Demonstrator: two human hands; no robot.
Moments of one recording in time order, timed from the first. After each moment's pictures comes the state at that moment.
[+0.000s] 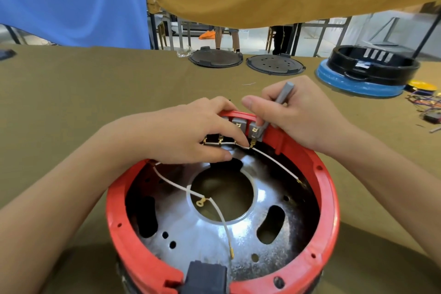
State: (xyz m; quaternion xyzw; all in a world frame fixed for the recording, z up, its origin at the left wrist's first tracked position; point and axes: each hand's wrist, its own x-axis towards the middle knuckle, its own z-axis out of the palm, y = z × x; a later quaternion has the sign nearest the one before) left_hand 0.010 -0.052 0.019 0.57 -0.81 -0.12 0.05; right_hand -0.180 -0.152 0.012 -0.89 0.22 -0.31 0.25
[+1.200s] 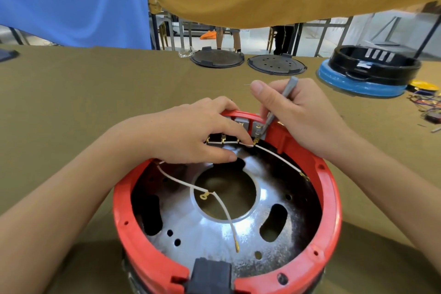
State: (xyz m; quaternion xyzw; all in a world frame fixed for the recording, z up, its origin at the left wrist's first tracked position) left_hand 0.011 -0.054 0.016 0.57 -0.81 -0.10 0.05; right_hand -0.179 -0.150 0.004 -0.85 0.26 -0.38 0.27
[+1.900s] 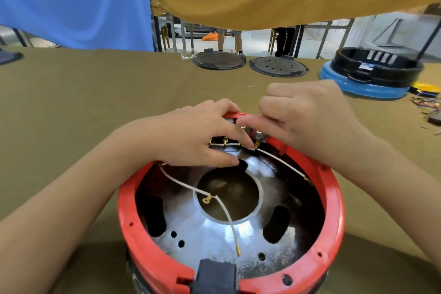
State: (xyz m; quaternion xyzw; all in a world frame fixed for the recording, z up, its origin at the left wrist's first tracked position) left_hand 0.012 -0.054 0.015 0.57 -0.81 -0.09 0.04; right_hand -0.181 -0.137 0.017 -0.91 0.09 -0.36 -0.20
